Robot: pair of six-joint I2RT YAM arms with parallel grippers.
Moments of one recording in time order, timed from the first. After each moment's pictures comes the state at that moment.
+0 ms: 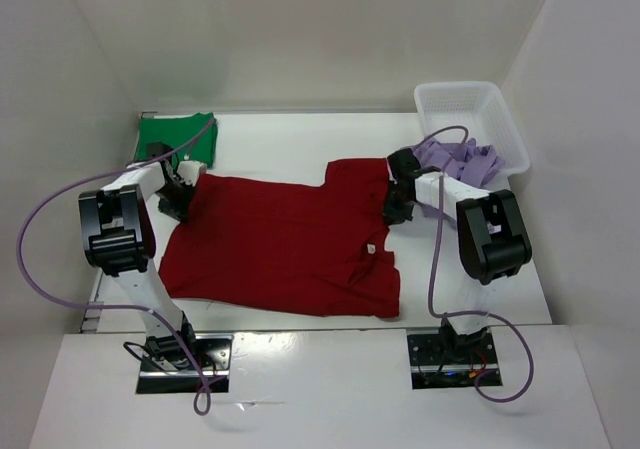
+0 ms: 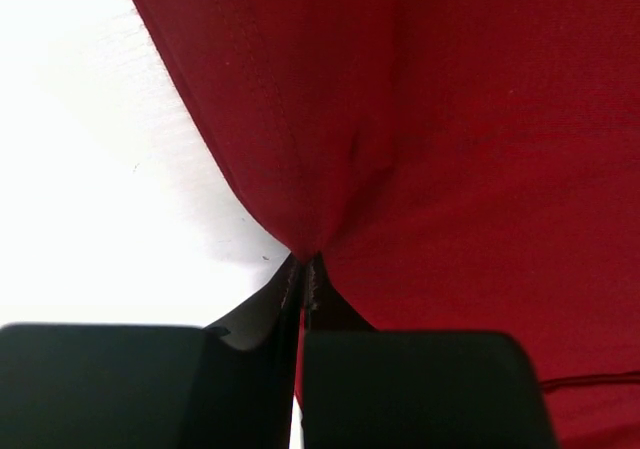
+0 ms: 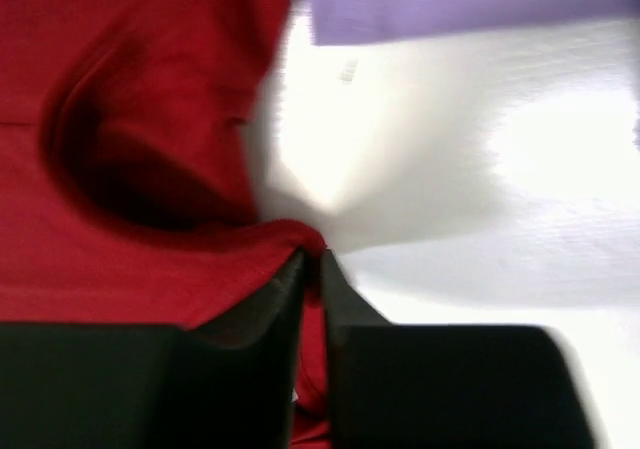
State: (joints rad) left arm 0.23 1.91 1.27 -0.68 0.11 0.49; right arm 0.28 1.79 1.11 -0.52 0.02 0.56
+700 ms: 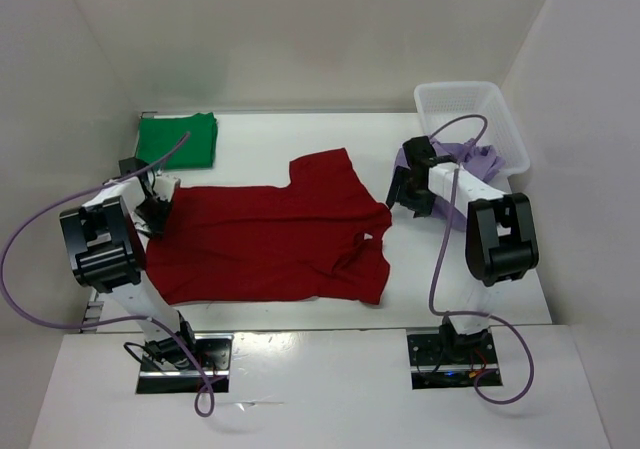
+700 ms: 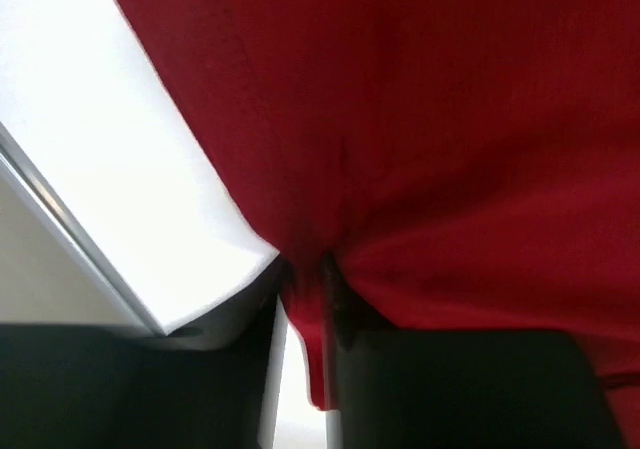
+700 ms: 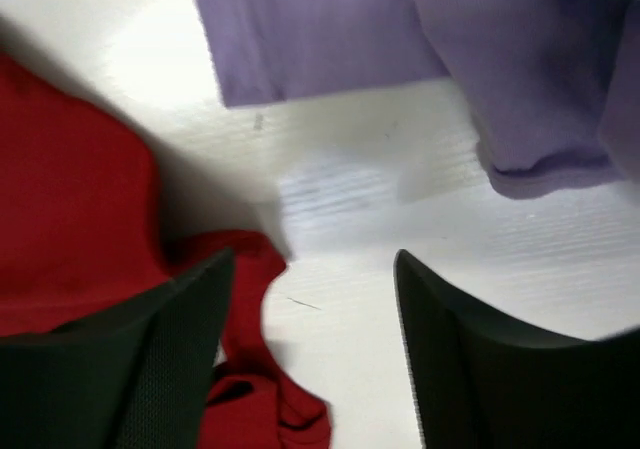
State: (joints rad) left arm 0.37 1.78 1.11 -0.62 -0.03 0.57; right arm 0.18 1.76 1.17 -0.62 0.07 0.51
